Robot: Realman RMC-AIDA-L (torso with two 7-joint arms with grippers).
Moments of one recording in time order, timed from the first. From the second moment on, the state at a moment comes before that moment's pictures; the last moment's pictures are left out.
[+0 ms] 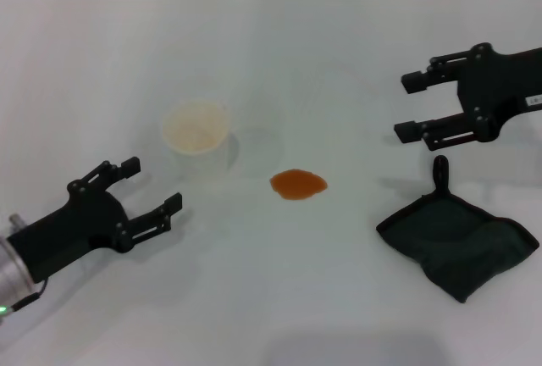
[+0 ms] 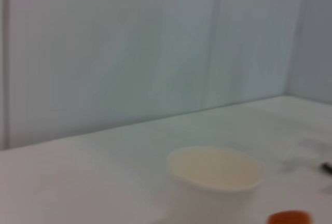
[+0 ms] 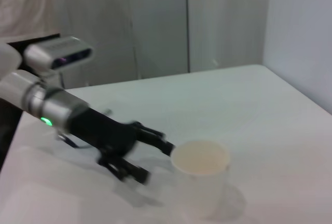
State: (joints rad) left arm -0.23 -2.05 1.15 0.39 1.28 1.28 -0.82; right arm 0.56 2.00 -0.94 -1.13 -2.00 -1.67 1.66
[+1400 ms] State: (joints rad) left arm -0.22 -2.07 1.10 1.26 2.02 1.75 -1.58; right arm 0.64 2.01 -1.19 -1.15 -2.39 -1.74 1.89
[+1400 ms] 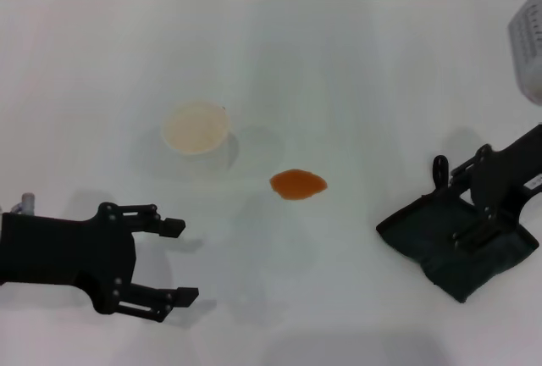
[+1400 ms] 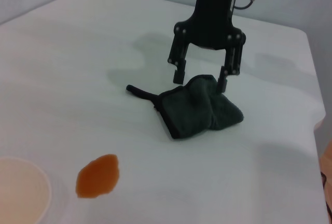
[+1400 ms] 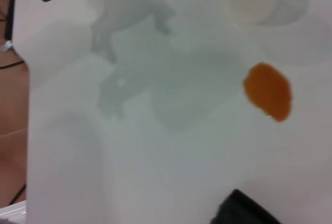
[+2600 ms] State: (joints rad) left arm -0.26 -2.07 1.11 1.23 2.03 1.73 -1.57; right arm 0.64 2.01 -1.39 -1.08 -2.44 -1.63 1.84
